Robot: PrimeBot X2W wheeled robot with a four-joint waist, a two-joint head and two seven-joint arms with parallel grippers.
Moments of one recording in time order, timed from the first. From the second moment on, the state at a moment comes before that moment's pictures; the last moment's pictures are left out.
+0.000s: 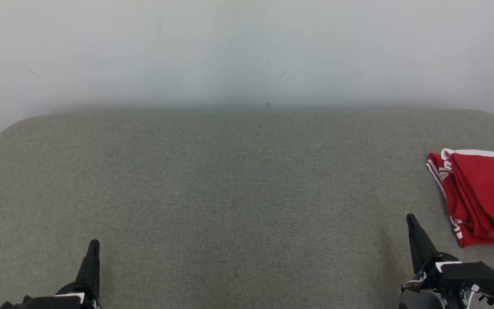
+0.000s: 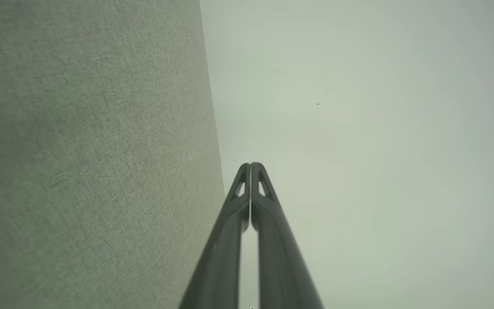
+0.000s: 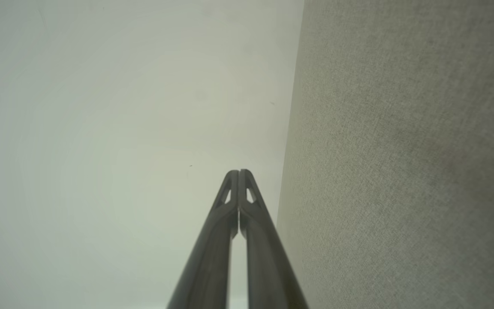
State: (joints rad) left arm -0.09 0.05 0.12 0.24 -1.60 -0.13 0.10; right arm -0.12 -0.05 -0.10 0.27 1.59 0.13 0.11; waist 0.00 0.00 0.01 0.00
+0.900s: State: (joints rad) left arm -0.10 0.05 0.12 0.24 -1.61 -0.13 0.11; right arm -0.12 -0.05 -0.11 0.27 1.61 0.13 0.12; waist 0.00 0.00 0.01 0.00
